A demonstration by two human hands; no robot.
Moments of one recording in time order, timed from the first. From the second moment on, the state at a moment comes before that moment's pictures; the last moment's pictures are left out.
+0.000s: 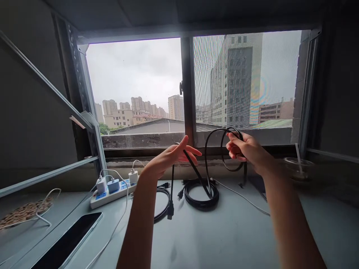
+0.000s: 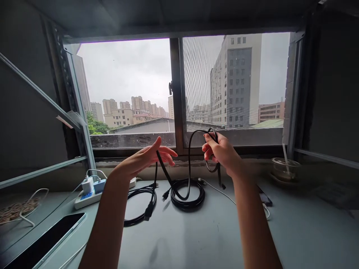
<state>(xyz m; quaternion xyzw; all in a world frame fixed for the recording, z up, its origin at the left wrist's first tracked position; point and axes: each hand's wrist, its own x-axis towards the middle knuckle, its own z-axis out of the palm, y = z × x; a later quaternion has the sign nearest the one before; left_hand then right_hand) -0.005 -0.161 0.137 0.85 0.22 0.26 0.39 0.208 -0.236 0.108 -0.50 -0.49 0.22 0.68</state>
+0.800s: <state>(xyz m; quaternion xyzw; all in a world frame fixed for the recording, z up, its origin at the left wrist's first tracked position) 0.065 -0.155 0.110 0.72 0.09 0.26 0.64 0.183 -0.259 0.111 -0.49 -0.69 0.10 0.52</state>
